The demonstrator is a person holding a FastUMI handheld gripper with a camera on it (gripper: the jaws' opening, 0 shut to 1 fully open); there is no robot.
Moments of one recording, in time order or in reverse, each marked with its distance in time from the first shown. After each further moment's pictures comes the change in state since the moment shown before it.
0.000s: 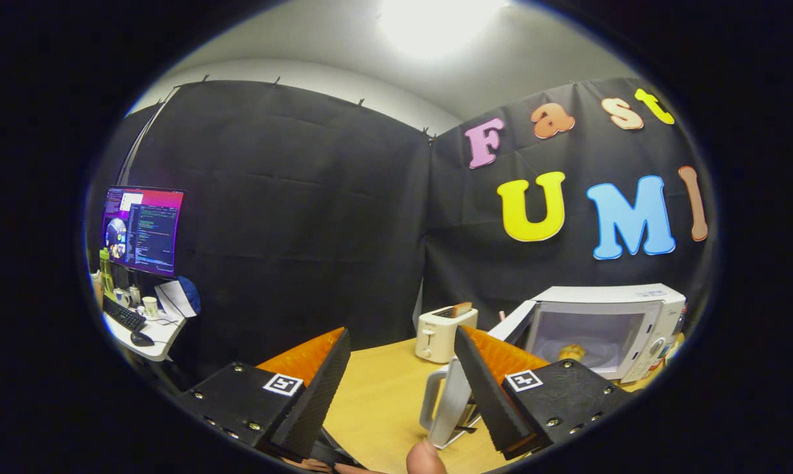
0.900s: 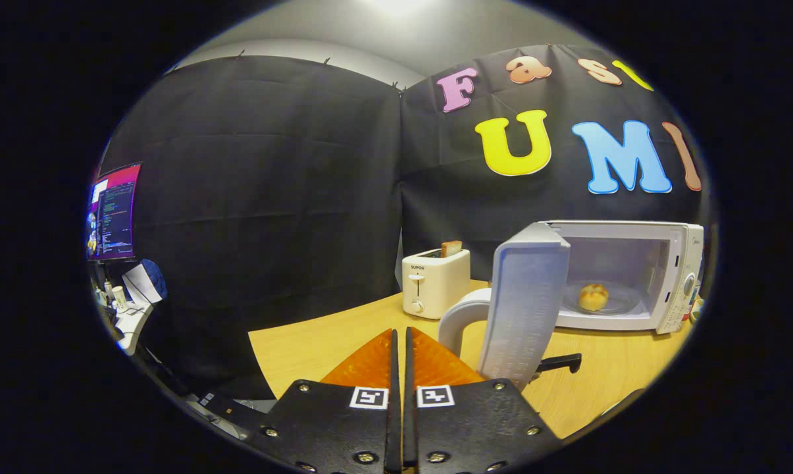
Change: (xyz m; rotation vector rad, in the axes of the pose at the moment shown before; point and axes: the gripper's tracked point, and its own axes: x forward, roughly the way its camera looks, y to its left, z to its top) arm 0.072 -0.038 -0.119 0.062 0.162 -0.164
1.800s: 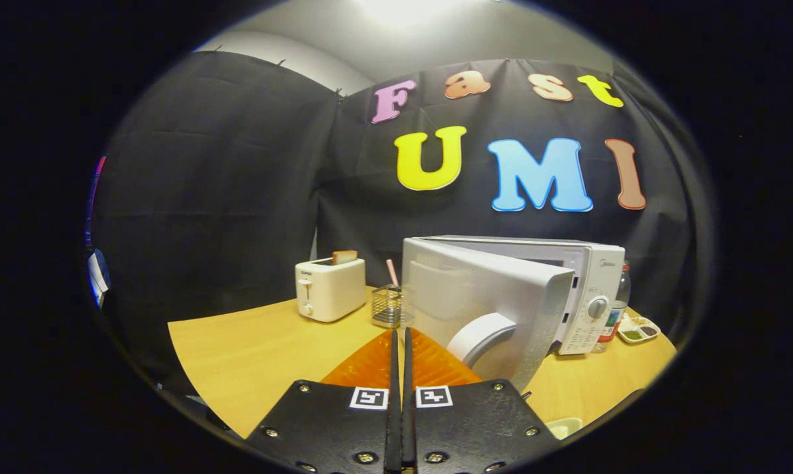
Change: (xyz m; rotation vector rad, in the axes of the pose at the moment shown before) arm -0.061 -0.178 0.015 -0.027 -0.028 -0.364
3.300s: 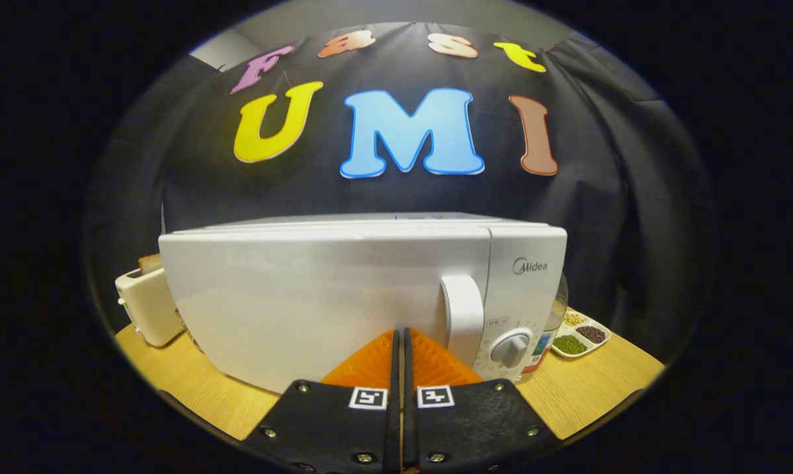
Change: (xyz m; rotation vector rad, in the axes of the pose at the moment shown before) arm 0.132 -0.210 -0.010 0.132 0.110 -0.491
